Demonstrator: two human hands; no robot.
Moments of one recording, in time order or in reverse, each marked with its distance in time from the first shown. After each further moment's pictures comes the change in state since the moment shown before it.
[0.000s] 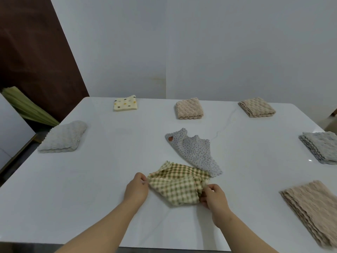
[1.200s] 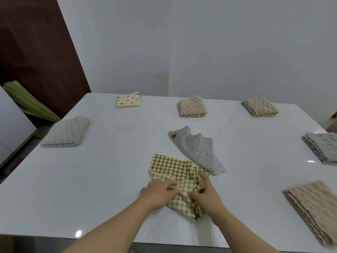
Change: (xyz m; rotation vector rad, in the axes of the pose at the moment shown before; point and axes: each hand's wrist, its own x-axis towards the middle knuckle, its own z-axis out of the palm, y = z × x) left_hand -0.015 0.016 0.018 0.612 -0.414 0.253; right_hand -0.025 -0.014 0.013 -0.395 -0.235 -0.178
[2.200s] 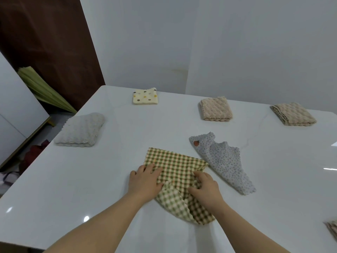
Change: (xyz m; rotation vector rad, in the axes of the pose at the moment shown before) left_hand 0.032 -0.081 -0.062 0.280 0.204 -0.066; right_hand 0.069 -0.055 0.053 -0.474 -0.035 -0.097
